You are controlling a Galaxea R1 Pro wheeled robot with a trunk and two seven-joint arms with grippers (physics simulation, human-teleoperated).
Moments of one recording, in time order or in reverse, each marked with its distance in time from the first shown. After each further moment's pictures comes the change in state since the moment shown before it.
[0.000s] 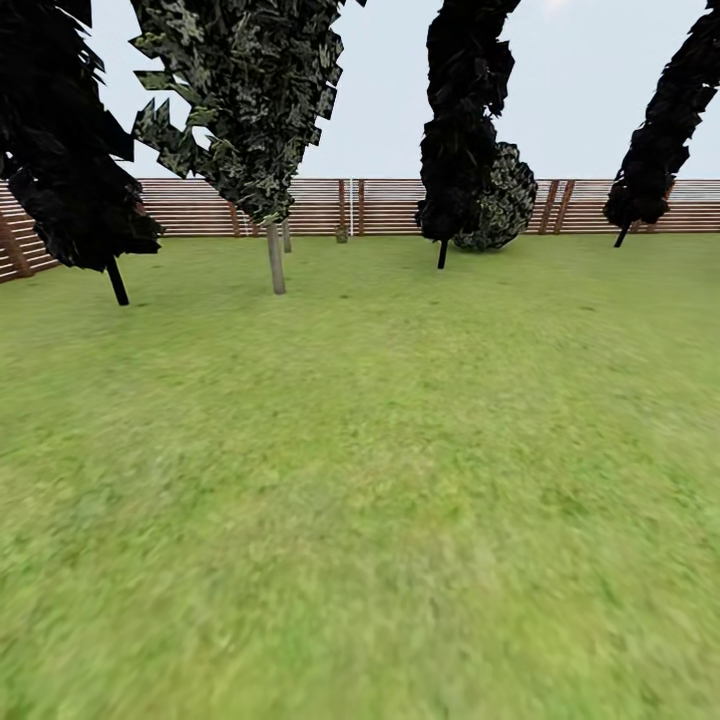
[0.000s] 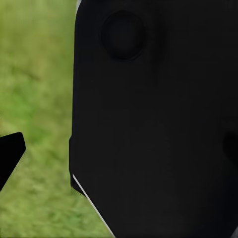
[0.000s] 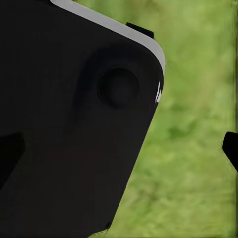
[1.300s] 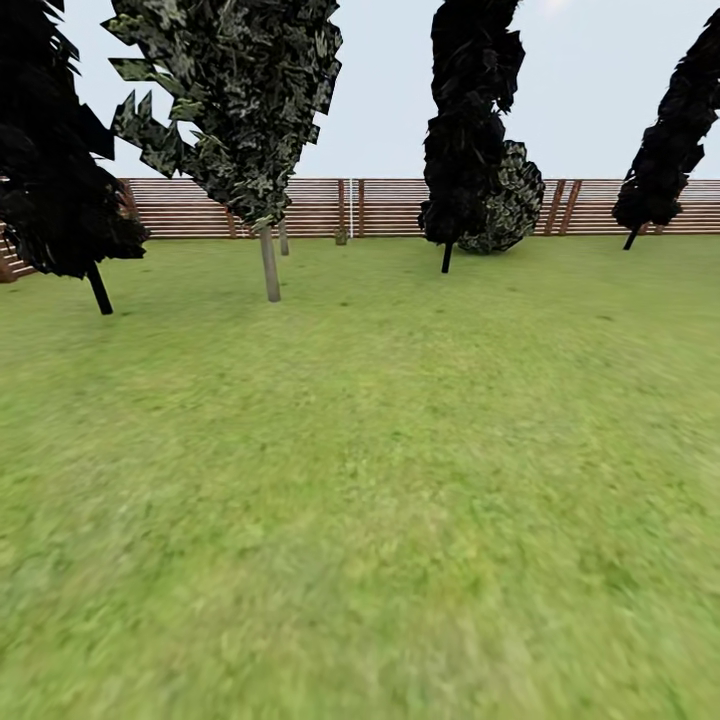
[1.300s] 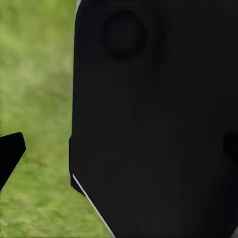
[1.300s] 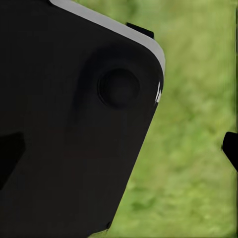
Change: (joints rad) left arm 0.000 0.000 0.000 0.001 0.000 0.000 0.000; right arm 0.000 0.000 0.000 0.000 0.000 0.000 0.000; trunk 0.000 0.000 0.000
